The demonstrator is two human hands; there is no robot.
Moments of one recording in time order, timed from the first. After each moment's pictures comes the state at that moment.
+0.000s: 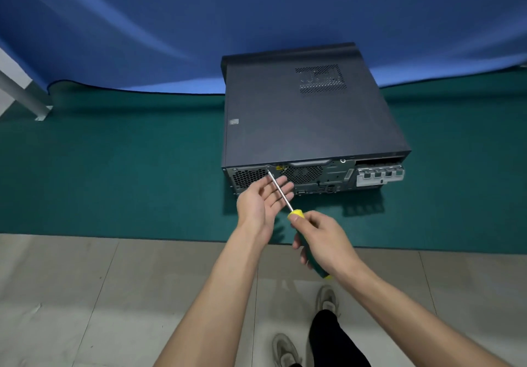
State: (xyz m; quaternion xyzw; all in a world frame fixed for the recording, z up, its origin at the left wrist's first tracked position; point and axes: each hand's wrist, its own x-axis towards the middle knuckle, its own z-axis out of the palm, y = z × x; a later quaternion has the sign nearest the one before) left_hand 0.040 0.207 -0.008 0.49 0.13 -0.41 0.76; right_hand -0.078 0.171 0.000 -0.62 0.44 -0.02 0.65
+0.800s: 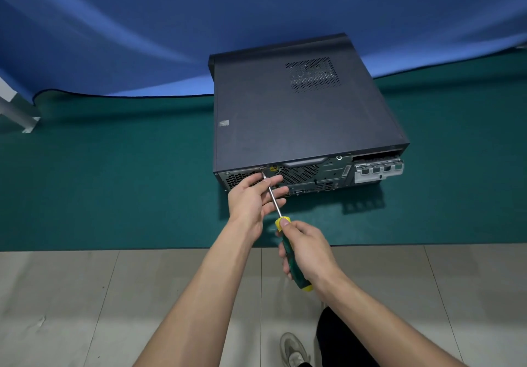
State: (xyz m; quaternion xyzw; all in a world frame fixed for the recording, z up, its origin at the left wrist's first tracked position) left_hand 0.055 0.201 -0.012 0.60 0.06 -0.41 0.69; right_hand -0.065 0.190 -0.014 -0.49 0.47 -0.04 0.73
